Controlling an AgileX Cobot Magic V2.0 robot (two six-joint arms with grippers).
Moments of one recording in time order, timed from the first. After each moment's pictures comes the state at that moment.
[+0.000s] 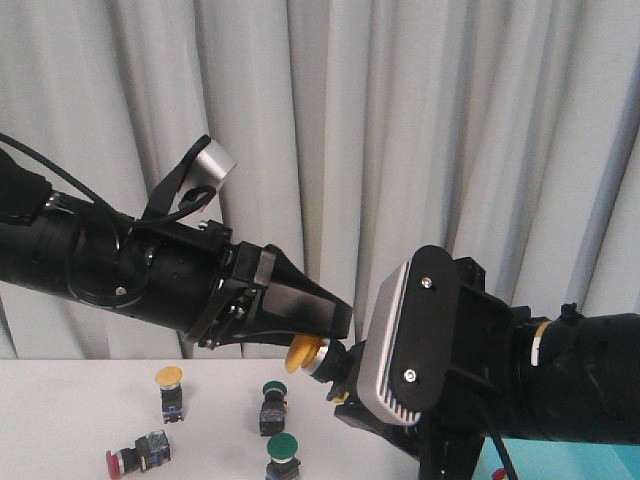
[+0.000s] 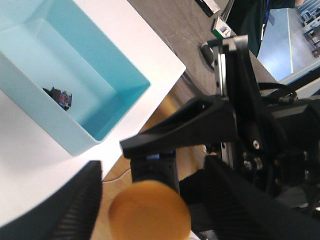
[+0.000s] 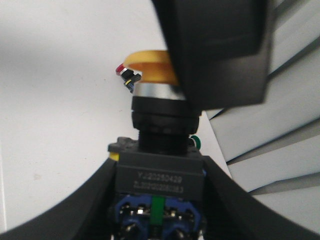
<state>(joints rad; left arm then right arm) -0.36 1.57 -1.58 -1.04 1.15 0.51 0.57 1.26 -1.16 0.38 0.60 -1.09</state>
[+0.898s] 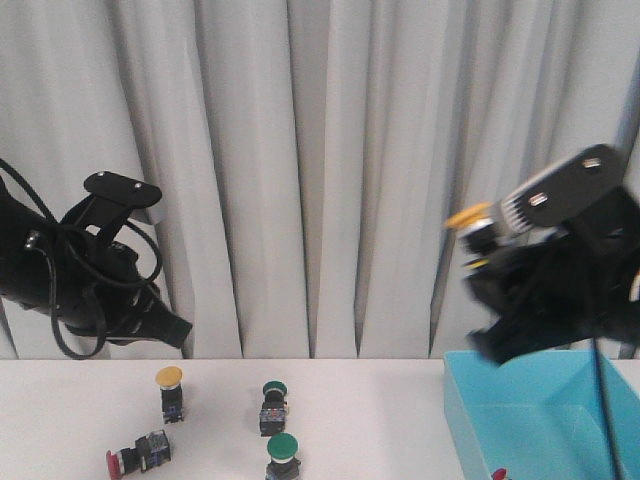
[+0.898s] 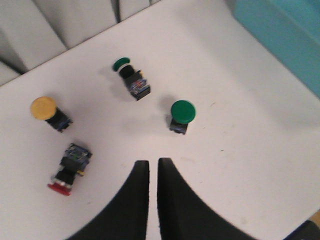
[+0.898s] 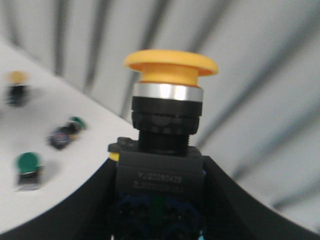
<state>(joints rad) -0.29 1.57 -1.58 -0.17 1.00 0.33 0.29 1.23 -1.16 -0.06 0.41 -0.25</state>
